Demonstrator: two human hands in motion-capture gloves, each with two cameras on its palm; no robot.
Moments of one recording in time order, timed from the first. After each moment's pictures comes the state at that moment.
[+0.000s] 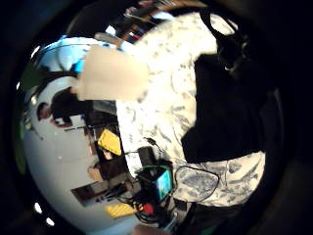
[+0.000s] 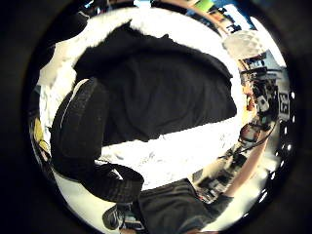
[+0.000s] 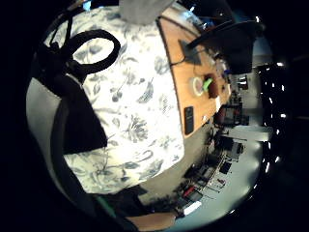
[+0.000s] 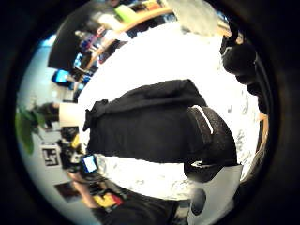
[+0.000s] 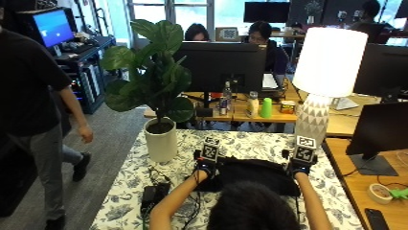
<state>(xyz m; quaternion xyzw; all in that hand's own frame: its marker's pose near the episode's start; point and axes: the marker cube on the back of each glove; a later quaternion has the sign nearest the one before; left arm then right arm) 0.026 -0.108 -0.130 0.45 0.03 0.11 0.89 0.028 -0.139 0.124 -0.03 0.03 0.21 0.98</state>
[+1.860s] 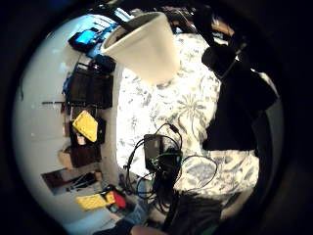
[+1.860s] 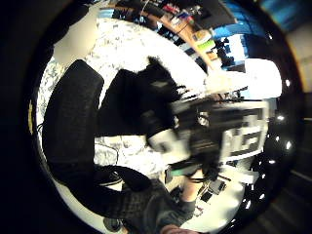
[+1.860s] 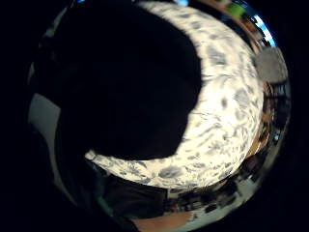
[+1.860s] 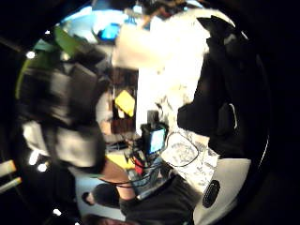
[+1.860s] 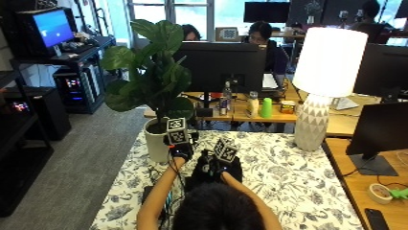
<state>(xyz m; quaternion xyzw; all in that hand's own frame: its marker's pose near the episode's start) -0.098 -0.115 -0.184 0.51 0.23 0.12 0.82 -0.375 -0.146 0.129 -0.15 -0.30 -0.13 0.93</state>
